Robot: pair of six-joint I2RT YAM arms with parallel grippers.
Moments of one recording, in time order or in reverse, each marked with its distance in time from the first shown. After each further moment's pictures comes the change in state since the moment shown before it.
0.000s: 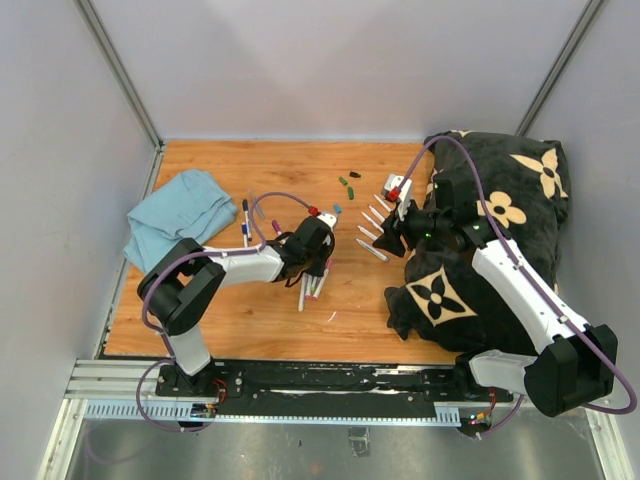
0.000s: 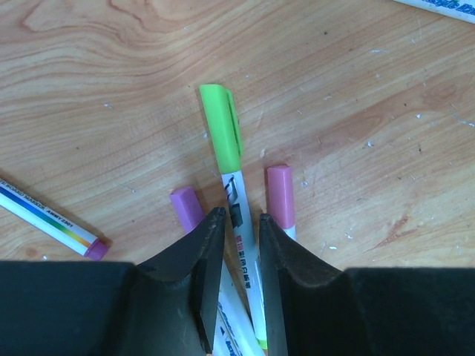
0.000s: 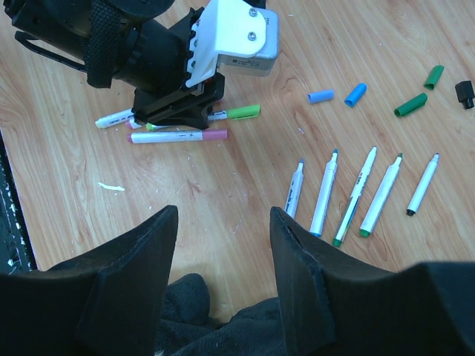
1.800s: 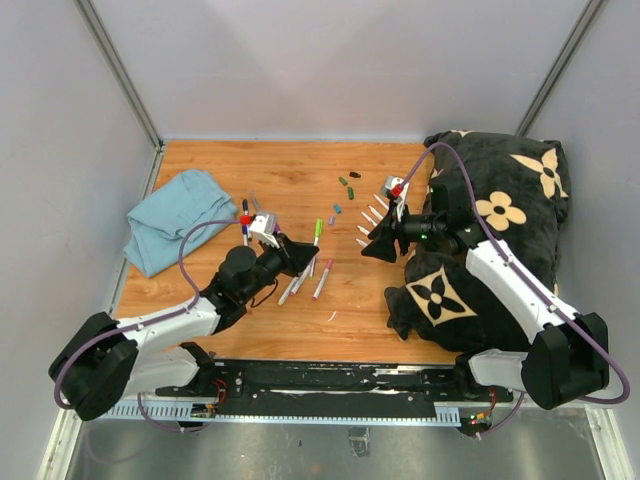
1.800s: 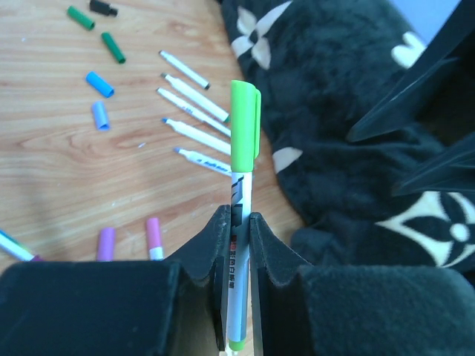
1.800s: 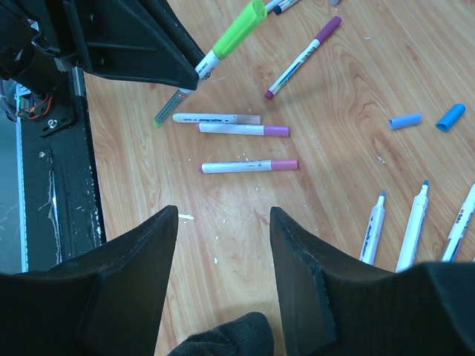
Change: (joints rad) left arm 0.052 -0.610 -0.537 0.681 0.146 -0.294; right arm -0.004 0.037 -0.081 0.154 -0.204 0.210
